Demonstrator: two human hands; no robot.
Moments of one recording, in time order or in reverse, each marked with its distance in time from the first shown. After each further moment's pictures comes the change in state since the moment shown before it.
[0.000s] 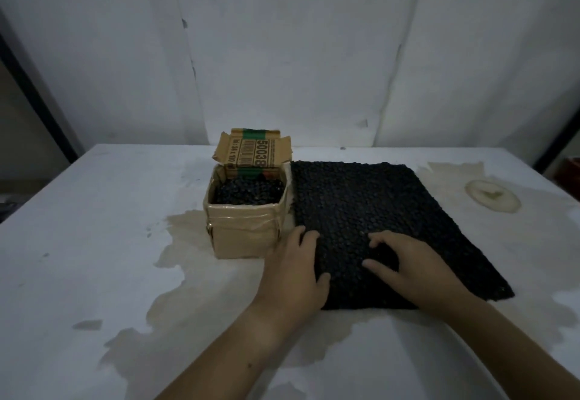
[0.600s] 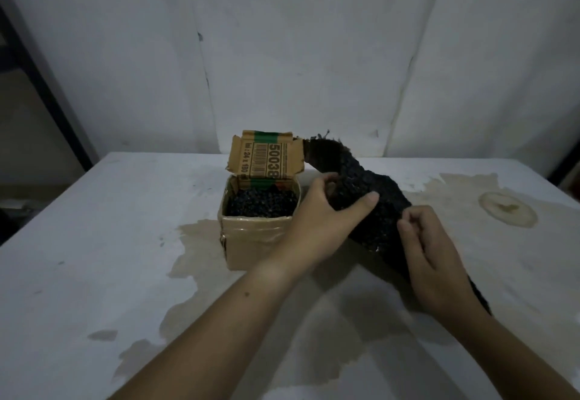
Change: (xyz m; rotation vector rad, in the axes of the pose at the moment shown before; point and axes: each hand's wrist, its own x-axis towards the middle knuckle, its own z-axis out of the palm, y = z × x) left_hand 0.052 0.038 -0.069 -0.886 0.037 -0.145; right_hand 0.010 -0.066 -0.027 0.418 0.410 -0.028
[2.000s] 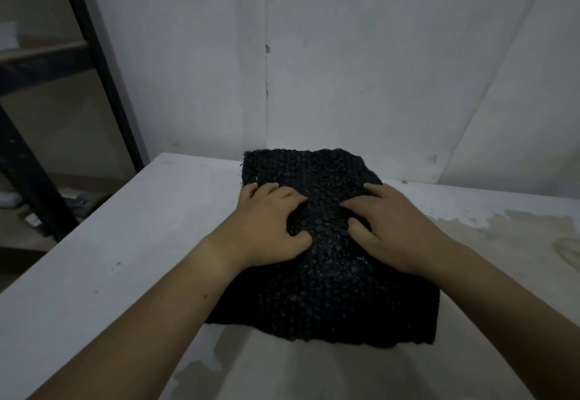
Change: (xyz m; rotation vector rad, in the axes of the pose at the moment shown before) left_hand 0.016 -0.033 -0.172 1.117 -0.037 0.213; right_hand 0.114 -0.054 0.102 -0.644 -0.585 -0.299
